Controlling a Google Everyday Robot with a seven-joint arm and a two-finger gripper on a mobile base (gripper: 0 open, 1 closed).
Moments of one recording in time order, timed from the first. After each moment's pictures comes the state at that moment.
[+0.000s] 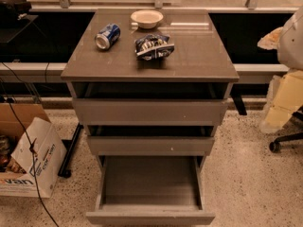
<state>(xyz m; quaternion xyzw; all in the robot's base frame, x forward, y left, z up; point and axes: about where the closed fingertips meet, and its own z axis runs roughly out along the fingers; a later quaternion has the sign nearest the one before) 0.437 -0.216 0.979 -0.60 0.78 -0.04 0.18</state>
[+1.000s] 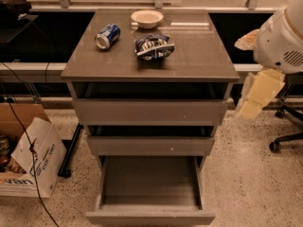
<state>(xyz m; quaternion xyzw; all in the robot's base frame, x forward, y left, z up) 0.466 -0.185 0.964 -0.61 0.76 0.01 0.22</state>
